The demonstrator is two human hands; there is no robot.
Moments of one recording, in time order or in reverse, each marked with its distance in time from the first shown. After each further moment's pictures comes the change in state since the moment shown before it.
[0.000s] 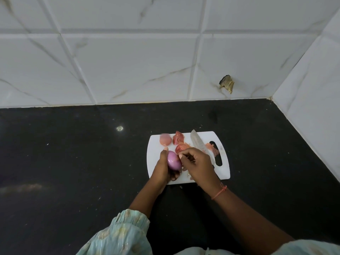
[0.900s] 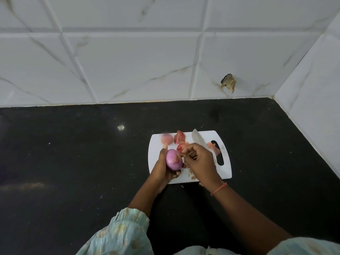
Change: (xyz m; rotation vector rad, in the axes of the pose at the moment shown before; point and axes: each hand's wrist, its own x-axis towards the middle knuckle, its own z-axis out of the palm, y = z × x) left_hand -0.001 0.006 -0.007 -0.213 -0.078 -0.080; right_hand 0.004 -0.007 0.000 0.074 0.047 0.098
